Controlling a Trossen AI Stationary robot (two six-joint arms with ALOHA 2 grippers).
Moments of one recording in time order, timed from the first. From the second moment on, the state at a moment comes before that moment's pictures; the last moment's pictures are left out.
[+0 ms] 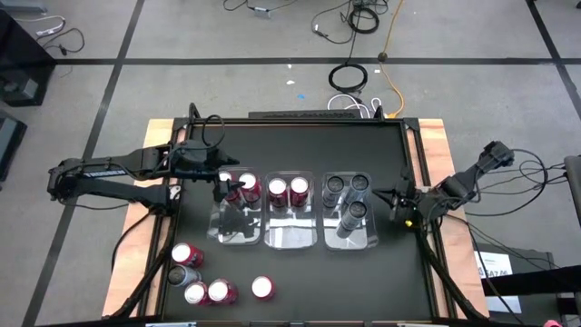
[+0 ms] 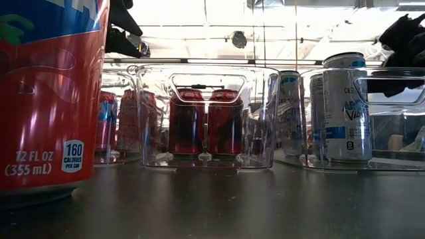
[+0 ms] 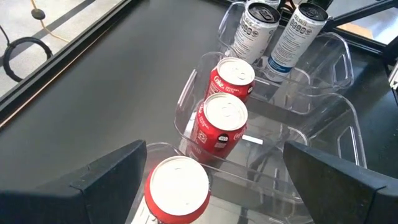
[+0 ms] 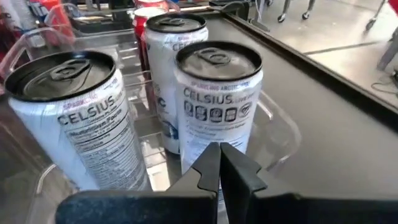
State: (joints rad) left arm 0.13 0.86 0.82 -0.55 -0.04 -0.23; right arm 0.61 0.24 0.21 -0.54 0.88 0.50
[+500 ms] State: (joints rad) left arm 0.13 0.86 0.82 -0.55 -0.03 -0.23; right arm 0.62 0.24 0.21 -0.54 0.84 0.65
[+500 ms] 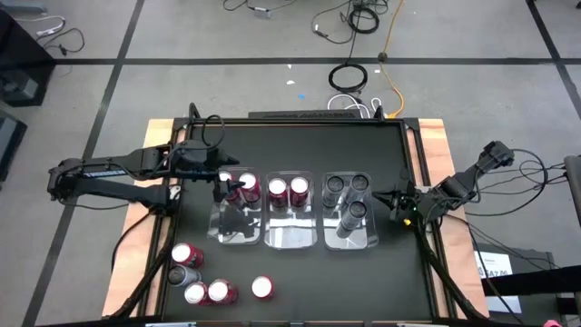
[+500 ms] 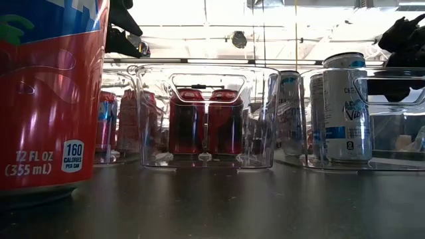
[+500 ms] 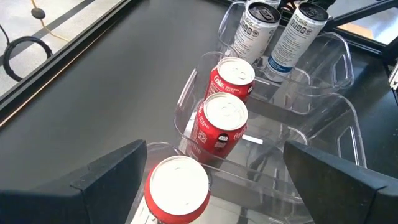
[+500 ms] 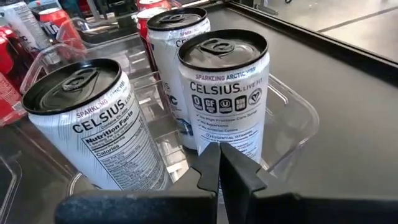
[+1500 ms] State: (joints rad) left arm 0.13 0.86 0.82 -0.53 -0.08 -0.23; right arm 0.49 0.00 0.12 -0.34 0.61 0.23
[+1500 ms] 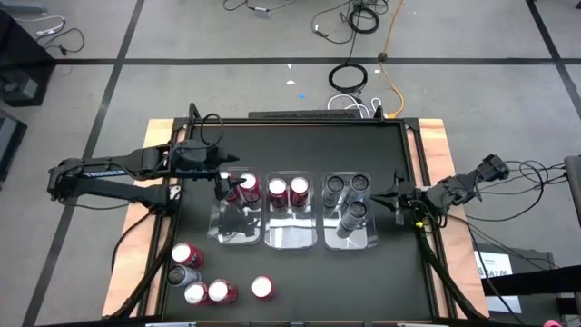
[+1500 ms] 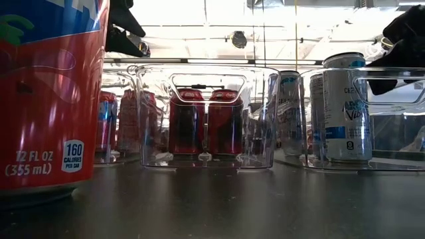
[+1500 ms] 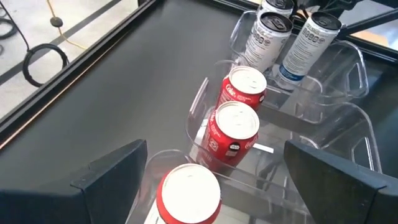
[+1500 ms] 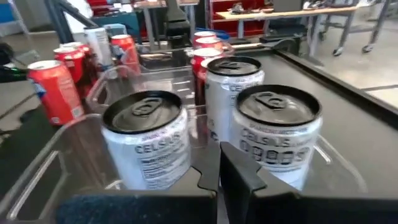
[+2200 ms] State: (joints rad) left arm 0.13 0.86 0.82 -0.53 -0.09 -0.23; right arm 0.22 0.00 0.07 -0.13 0.24 0.11
